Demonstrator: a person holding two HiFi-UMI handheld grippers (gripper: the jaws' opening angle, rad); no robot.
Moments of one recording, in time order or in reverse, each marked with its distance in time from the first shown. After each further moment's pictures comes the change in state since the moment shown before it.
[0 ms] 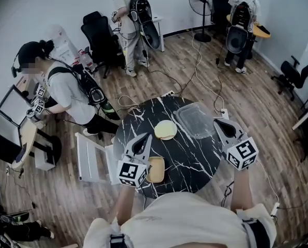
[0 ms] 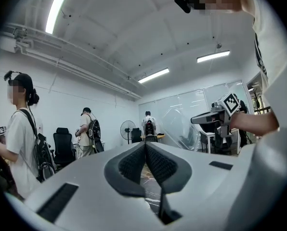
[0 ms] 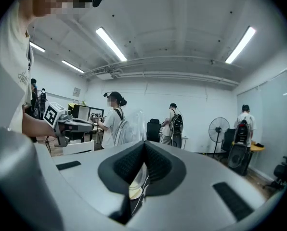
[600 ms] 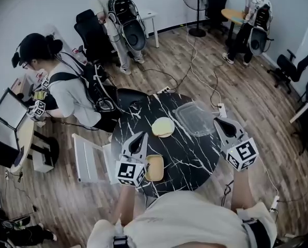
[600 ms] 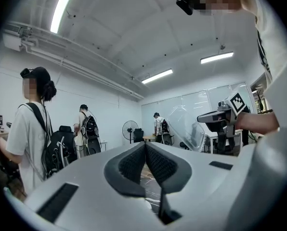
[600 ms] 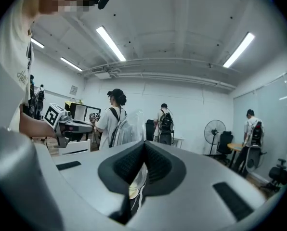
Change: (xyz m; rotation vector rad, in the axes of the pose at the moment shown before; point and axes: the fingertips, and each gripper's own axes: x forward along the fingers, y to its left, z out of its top) left arm -0.002 0.014 -0.008 -0.027 -0.015 0.034; right arm -0.007 0.003 0.000 -0.024 -0.015 -0.043
